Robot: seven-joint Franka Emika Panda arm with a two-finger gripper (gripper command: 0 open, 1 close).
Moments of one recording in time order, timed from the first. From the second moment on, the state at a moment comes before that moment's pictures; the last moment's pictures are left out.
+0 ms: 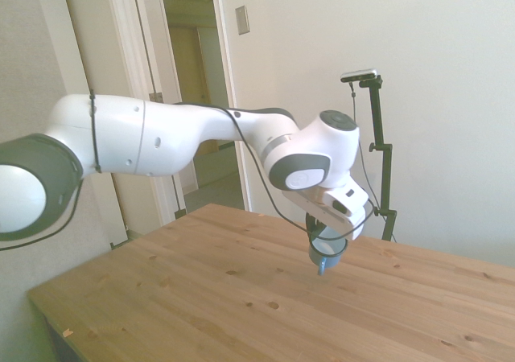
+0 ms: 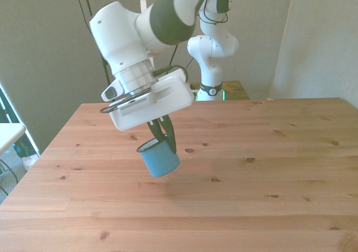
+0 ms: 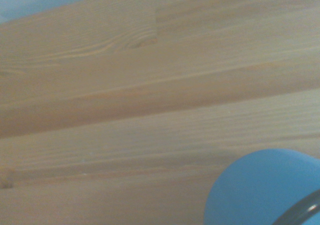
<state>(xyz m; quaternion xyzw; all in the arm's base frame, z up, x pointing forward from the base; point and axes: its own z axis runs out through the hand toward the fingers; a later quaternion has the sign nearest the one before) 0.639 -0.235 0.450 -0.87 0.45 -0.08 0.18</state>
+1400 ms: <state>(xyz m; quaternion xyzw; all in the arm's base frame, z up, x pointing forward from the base) 0.573 -0.145 0.395 -0.89 0.46 -0.06 0.02</state>
